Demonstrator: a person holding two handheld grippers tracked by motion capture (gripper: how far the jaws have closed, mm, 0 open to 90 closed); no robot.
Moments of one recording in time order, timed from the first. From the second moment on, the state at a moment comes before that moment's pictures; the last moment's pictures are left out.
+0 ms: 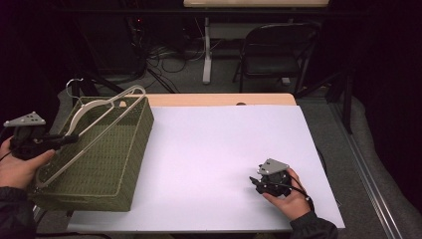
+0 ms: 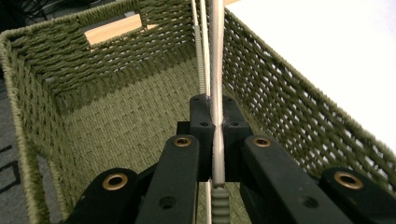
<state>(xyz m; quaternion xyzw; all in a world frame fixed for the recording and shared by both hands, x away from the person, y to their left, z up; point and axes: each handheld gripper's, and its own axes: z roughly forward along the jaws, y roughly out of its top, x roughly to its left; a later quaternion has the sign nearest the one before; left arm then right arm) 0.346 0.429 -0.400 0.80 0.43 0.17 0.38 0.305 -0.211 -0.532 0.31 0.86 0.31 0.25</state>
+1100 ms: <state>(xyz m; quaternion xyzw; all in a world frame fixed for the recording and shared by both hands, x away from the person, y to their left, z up) 0.355 0.437 -0.468 0.82 0.45 0.12 0.32 0.302 -0.211 -0.533 0.31 0.86 0.32 0.26</state>
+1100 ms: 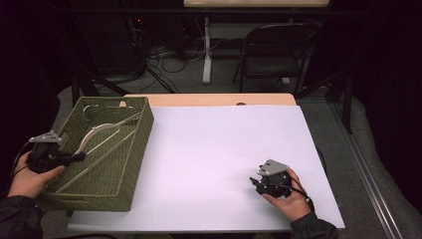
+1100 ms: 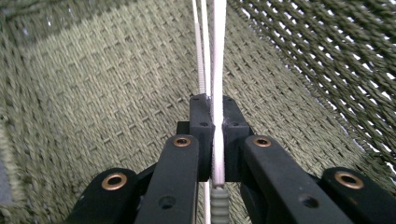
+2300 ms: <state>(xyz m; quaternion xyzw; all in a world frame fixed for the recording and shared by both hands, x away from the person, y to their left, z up) 0.290 0.368 -0.424 0.75 0.47 0.20 0.42 0.297 -0.212 -0.523 0.31 0.85 0.33 0.26</state>
